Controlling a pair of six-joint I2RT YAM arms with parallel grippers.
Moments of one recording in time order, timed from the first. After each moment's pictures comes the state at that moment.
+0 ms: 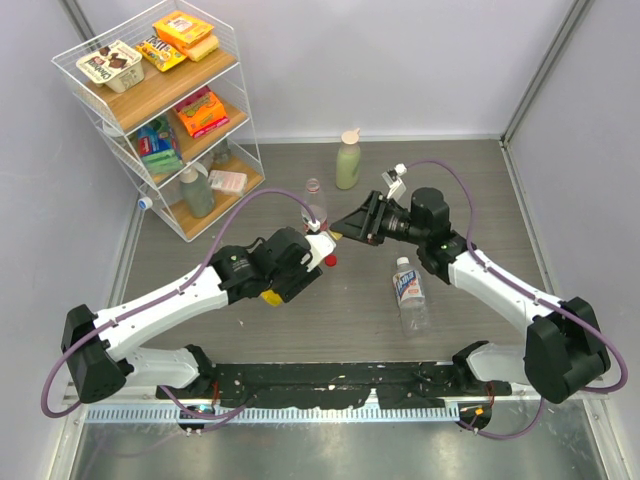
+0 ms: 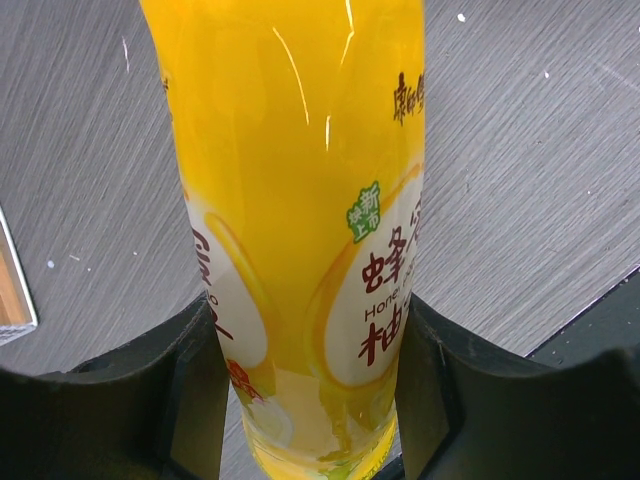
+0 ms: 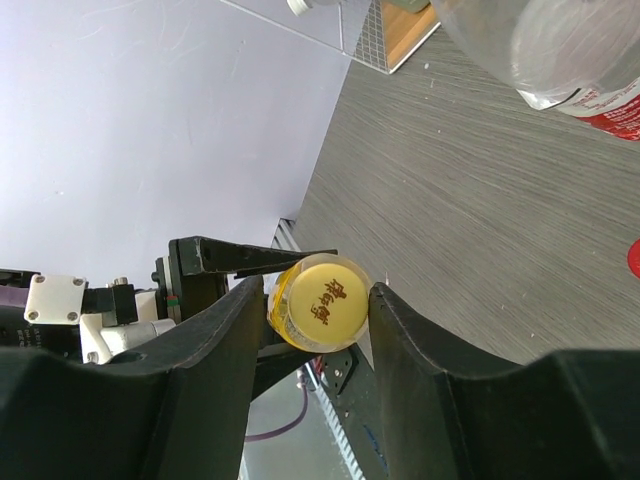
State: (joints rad) left arm -0.97 1.23 1.07 -0.78 -0.23 0.08; right arm 0.48 1.26 0.79 0.28 -0.63 0.97
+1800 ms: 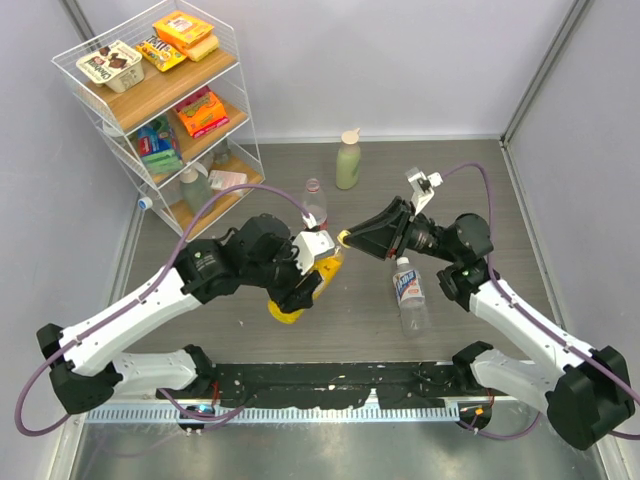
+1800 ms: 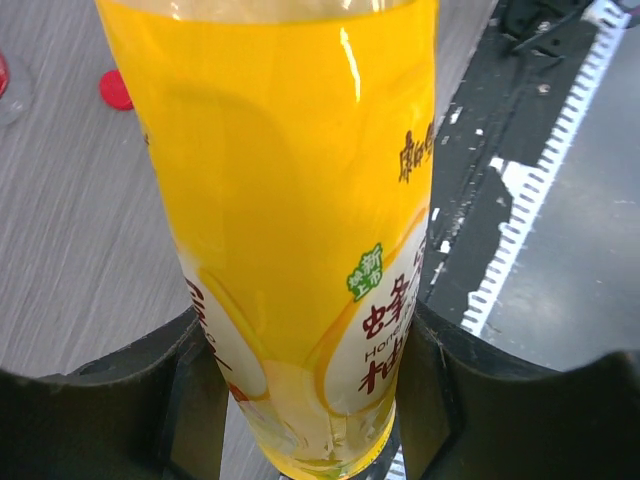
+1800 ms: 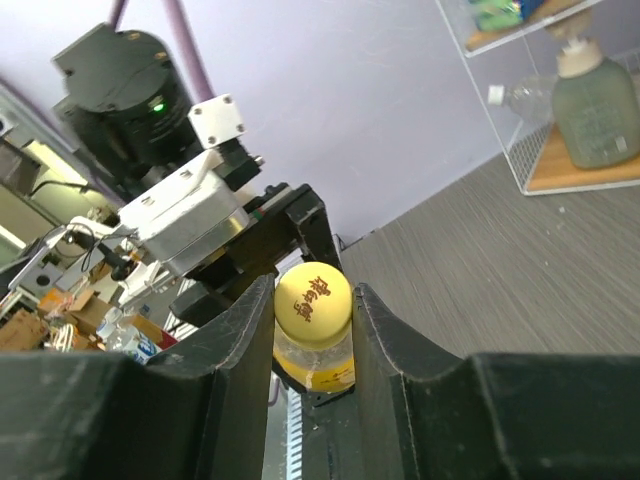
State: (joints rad) left arm -0.97 1.13 1.24 -0.92 0.18 0.05; right arm 0.49 1.01 0.65 0.69 -0.81 0.87
